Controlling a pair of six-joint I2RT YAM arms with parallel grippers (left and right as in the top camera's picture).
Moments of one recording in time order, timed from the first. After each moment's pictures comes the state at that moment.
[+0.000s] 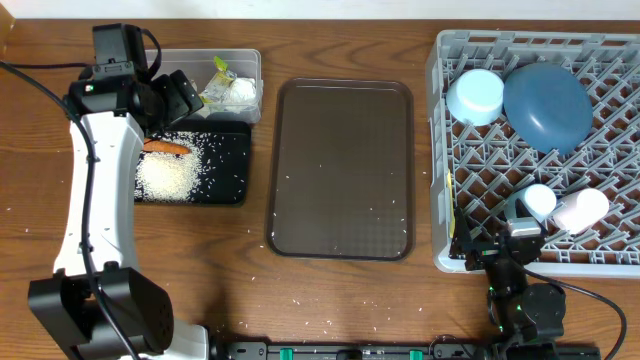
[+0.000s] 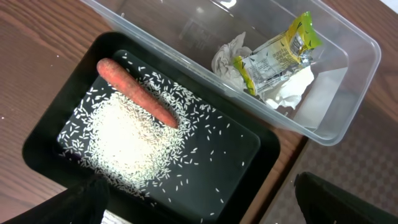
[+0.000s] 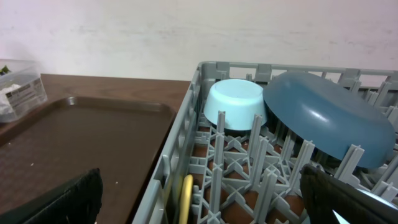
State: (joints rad) left arm 0.13 1.66 1.56 -0.98 -0.04 -0.43; right arm 0.12 0.01 0.01 -0.07 0.00 0.02
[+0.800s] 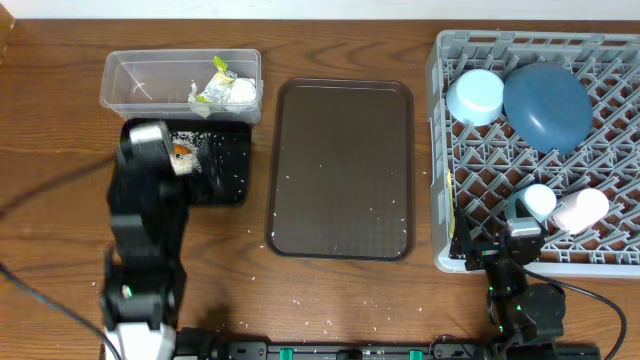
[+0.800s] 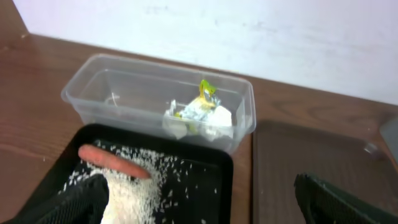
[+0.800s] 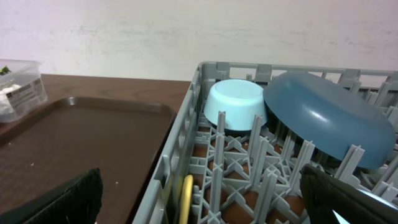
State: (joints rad) left arm 0.02 0.73 0.62 -0.22 -0.03 -0.19; right arm 0.12 0.01 0.01 -0.07 0.00 0.02
